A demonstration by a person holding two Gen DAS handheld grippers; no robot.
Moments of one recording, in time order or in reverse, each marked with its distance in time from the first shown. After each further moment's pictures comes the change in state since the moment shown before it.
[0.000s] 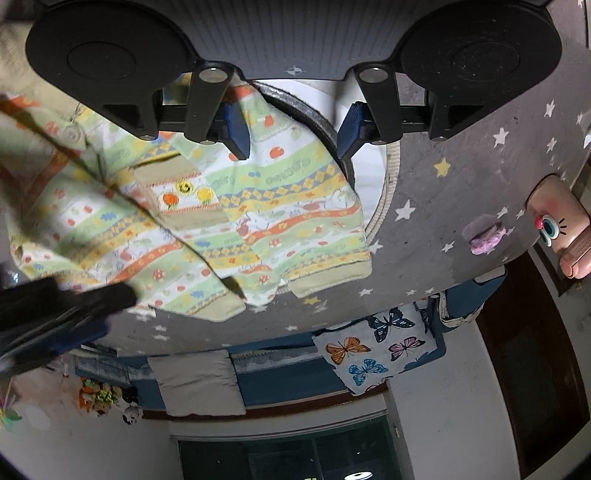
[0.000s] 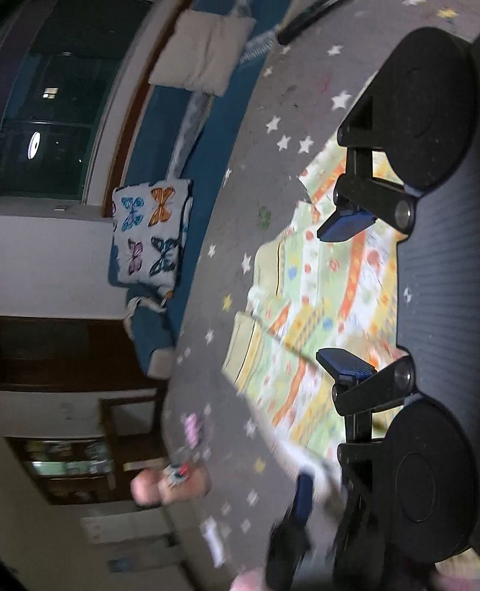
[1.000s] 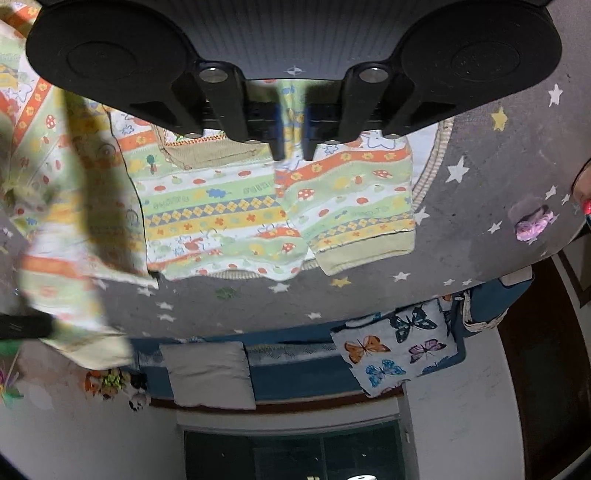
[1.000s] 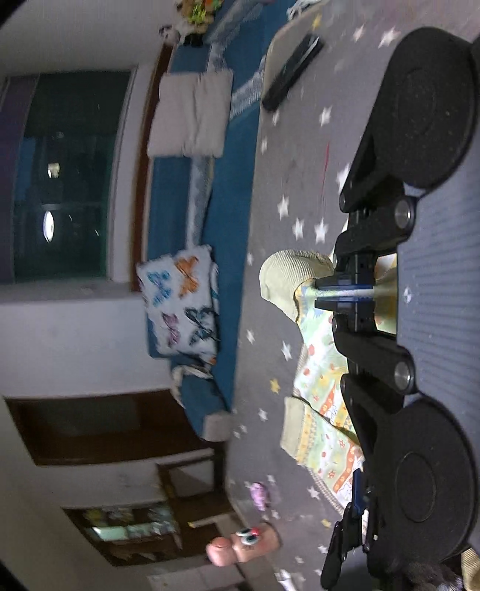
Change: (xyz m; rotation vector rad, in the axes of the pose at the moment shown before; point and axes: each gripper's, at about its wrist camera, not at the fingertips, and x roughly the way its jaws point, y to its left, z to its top) left arm 0.046 -0.005 0.030 -0.058 -0.017 -0.077; right arm -0.053 -0.079 -0.017 0.230 -0.148 -0.139
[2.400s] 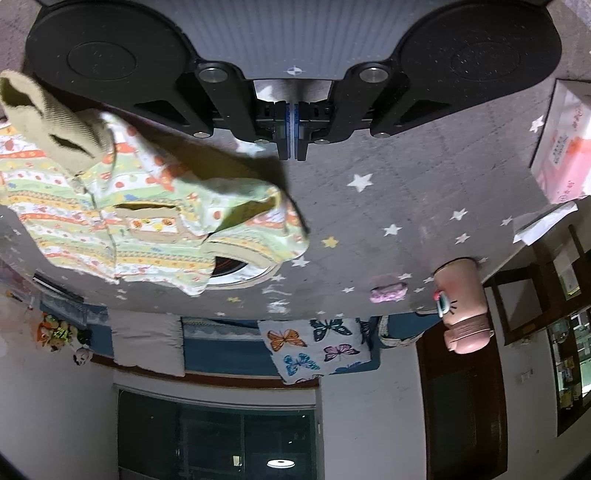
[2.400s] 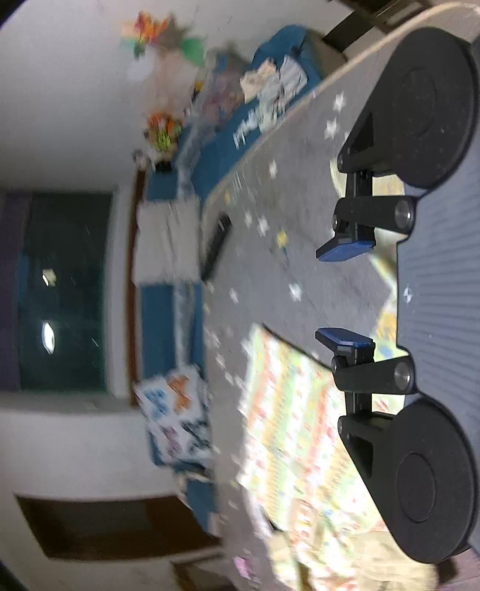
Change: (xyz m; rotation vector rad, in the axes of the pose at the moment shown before) left arm -0.155 0.062 -0.106 -0.170 -0.056 0.138; right arm -0.138 -0.052 -0.109 0.101 0.046 -0.329
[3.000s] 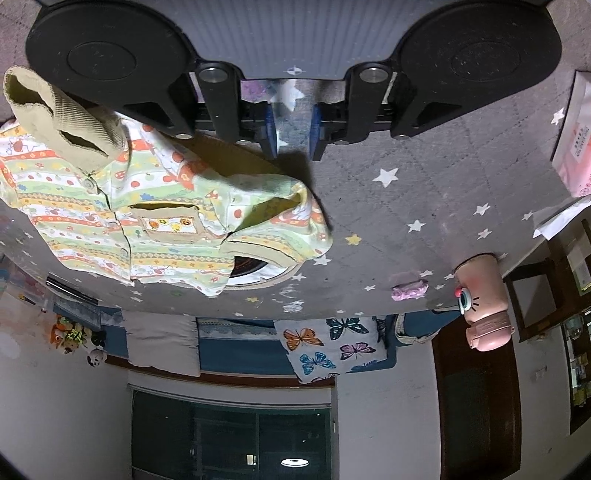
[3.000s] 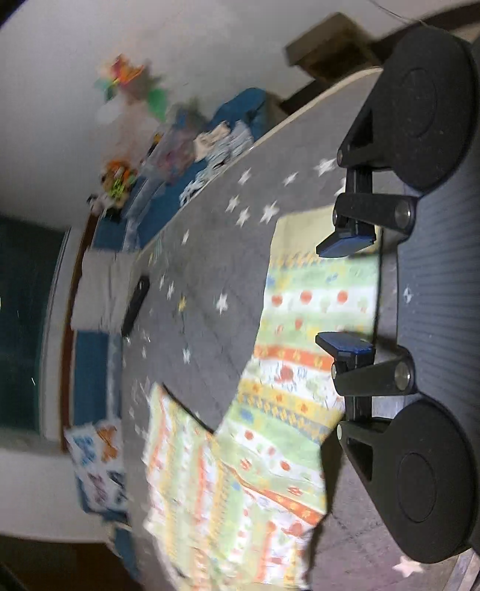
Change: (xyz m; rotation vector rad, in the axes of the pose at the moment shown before) left arm 0.009 -0.008 0.001 0.014 -0.001 -0.046; right arm -0.041 -0.014 -0.061 0.015 0.170 -0.229
